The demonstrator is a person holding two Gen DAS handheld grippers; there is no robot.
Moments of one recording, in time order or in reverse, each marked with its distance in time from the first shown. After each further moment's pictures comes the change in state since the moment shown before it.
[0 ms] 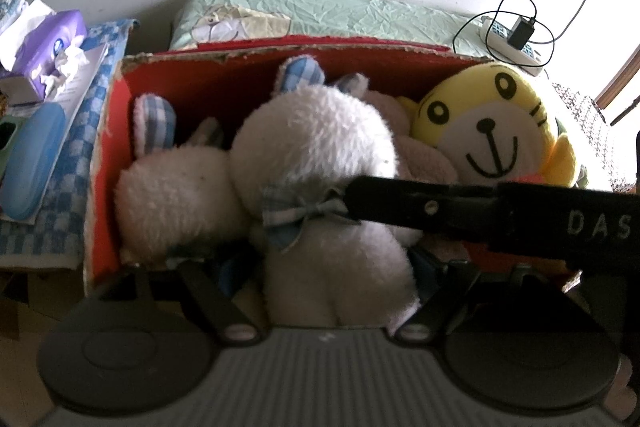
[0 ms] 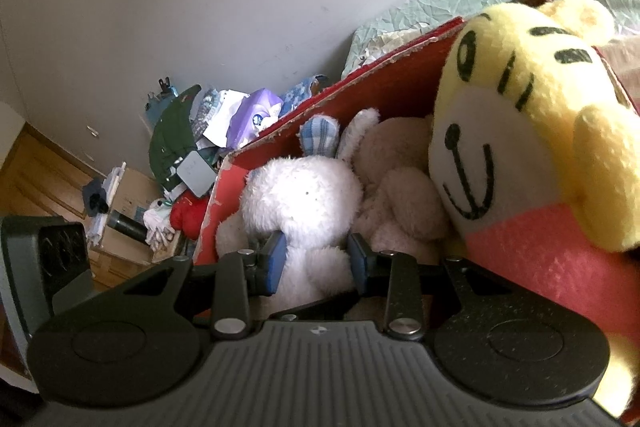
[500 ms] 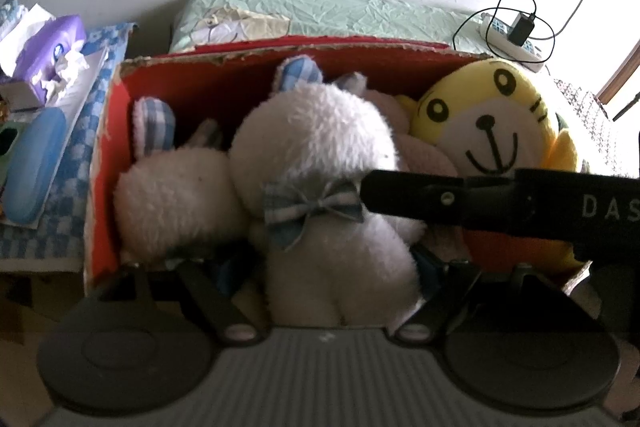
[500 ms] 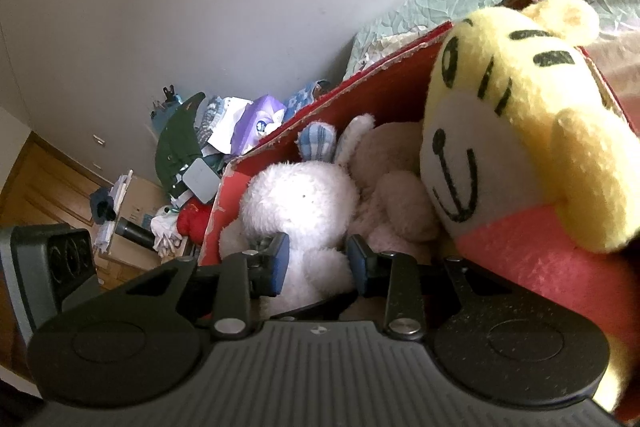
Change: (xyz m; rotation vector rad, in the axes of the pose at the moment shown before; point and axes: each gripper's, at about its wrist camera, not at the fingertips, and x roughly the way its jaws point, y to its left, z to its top) left arm 0.001 -0.003 0.001 0.021 0.001 0.012; right arm -0.006 -0.005 0.000 0.014 -0.011 0.016
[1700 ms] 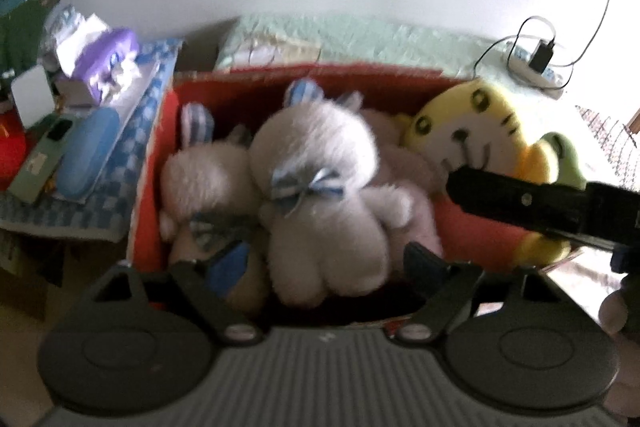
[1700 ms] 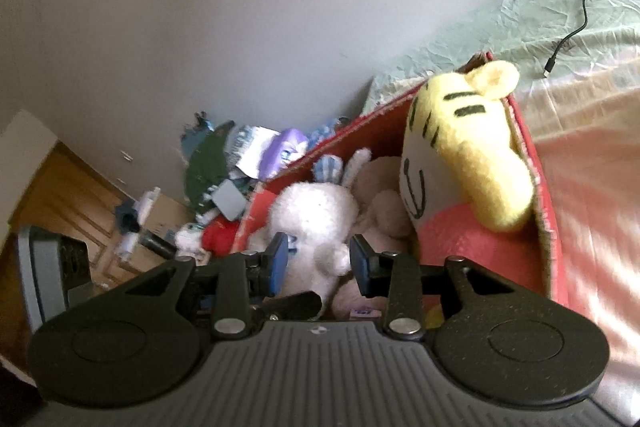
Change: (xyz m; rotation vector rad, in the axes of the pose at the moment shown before) left arm -0.049 -0.036 -0.017 -0.054 -0.096 0.130; right arm -0.065 -0.011 -0.010 -0.035 -0.115 0.089
